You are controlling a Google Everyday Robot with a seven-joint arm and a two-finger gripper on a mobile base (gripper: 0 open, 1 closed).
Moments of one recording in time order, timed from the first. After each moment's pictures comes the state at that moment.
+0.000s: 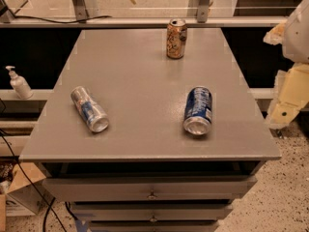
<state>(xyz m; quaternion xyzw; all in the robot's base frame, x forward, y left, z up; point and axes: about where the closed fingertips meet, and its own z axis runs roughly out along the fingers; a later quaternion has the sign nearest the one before) 0.438 -0.217 0.976 -0.60 0.78 -0.03 0.16</state>
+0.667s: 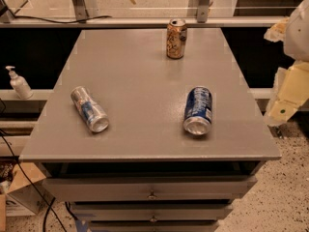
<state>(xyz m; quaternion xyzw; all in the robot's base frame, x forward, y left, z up) 0.442 -0.216 0.980 -0.60 0.78 -0.03 0.18</state>
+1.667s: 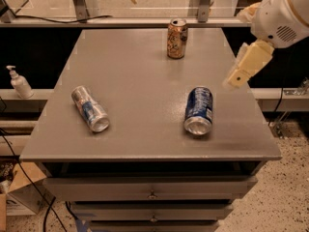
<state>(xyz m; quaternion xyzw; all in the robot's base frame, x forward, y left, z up) 0.535 -0.180 0.979 -0.58 0.75 0.03 0.32</state>
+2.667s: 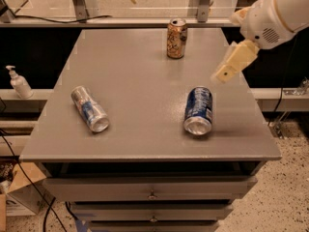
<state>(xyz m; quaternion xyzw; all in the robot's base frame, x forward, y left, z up) 0.569 -0.168 0.963 -0.56 0.75 0.07 0.35</state>
